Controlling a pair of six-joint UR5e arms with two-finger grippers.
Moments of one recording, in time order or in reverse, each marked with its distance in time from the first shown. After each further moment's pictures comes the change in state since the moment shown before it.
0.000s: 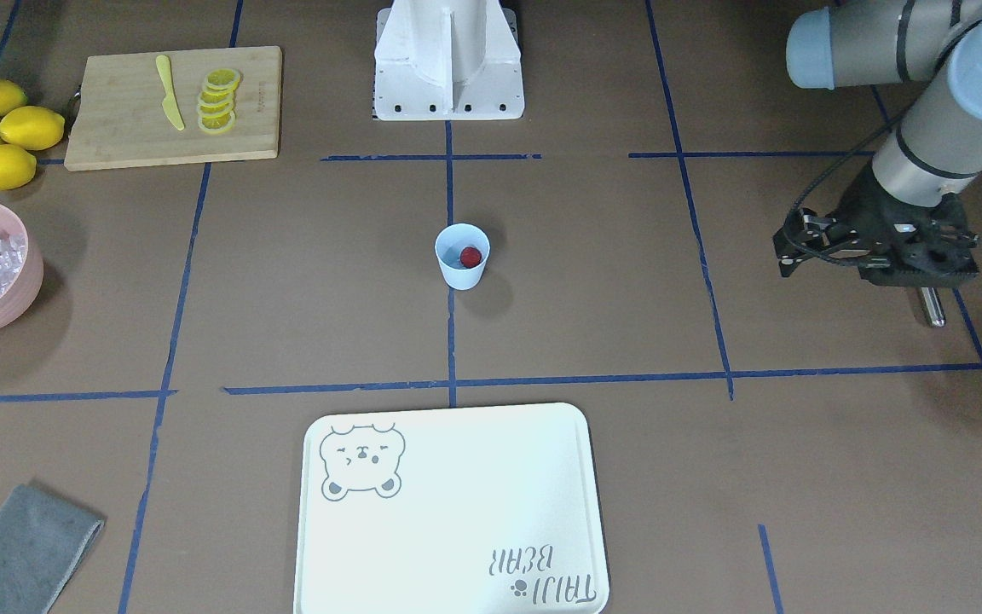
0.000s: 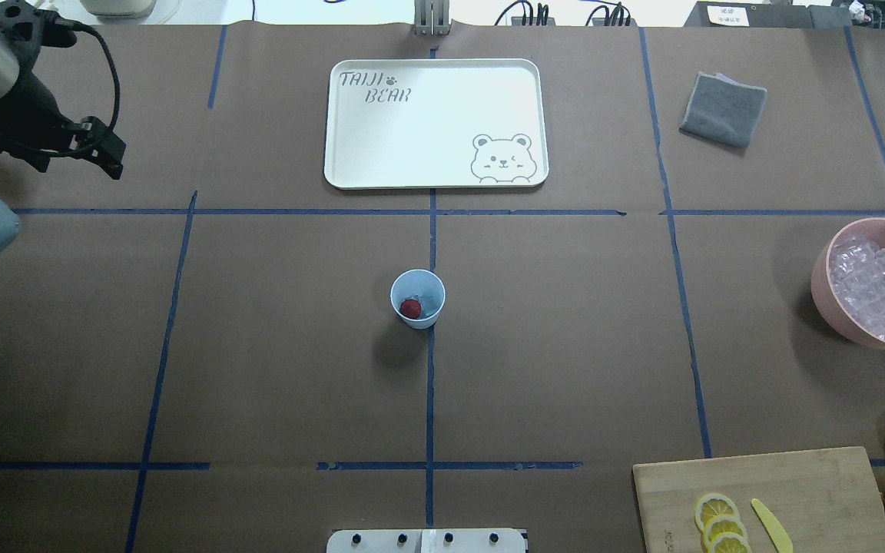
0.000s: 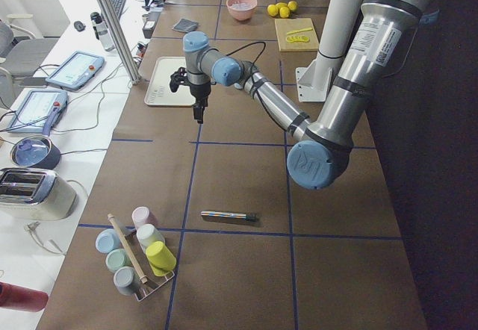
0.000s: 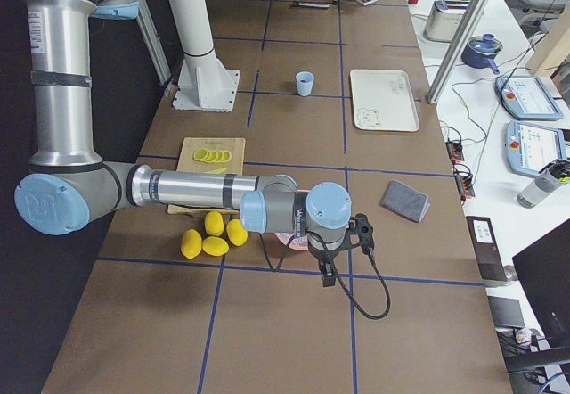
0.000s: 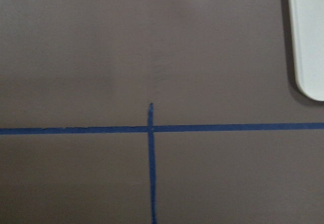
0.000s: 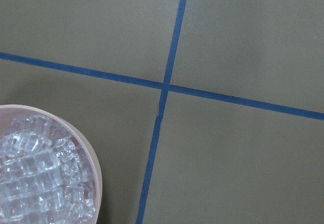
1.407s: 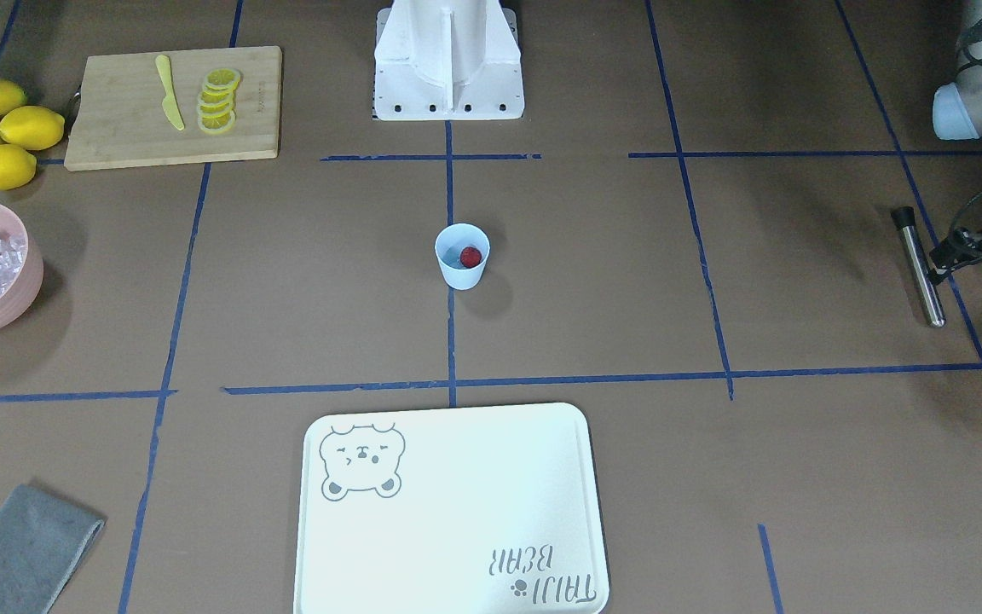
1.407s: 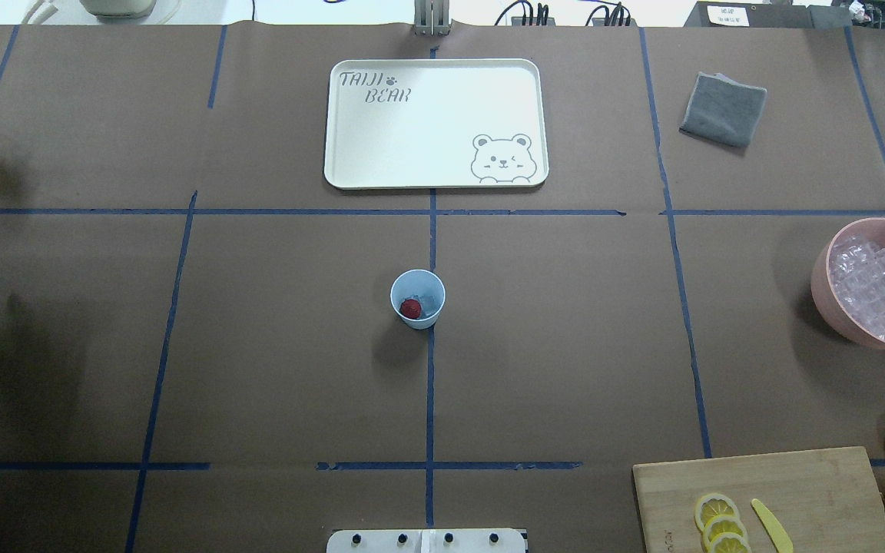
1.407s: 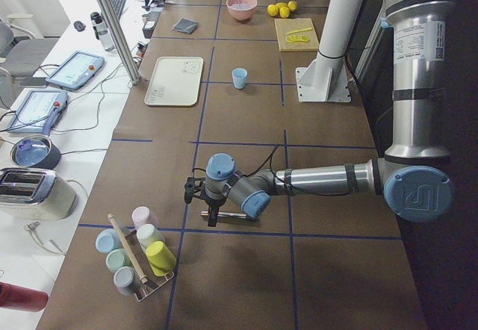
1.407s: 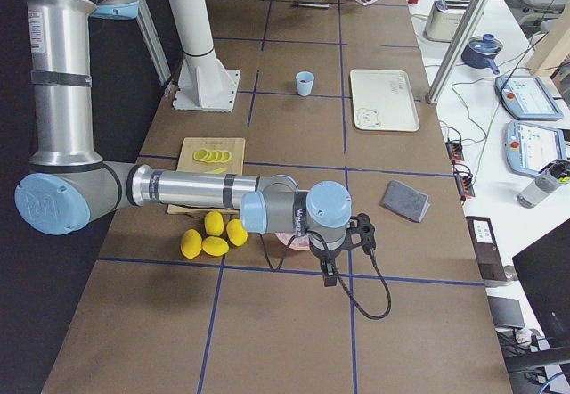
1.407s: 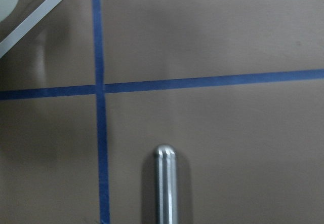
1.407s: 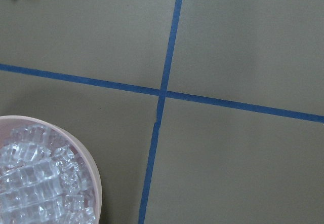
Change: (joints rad) left arm -0.094 0.398 0.441 -0.958 0.003 -0.132; right arm 0.000 0.004 -0.008 0.013 -0.002 0.014
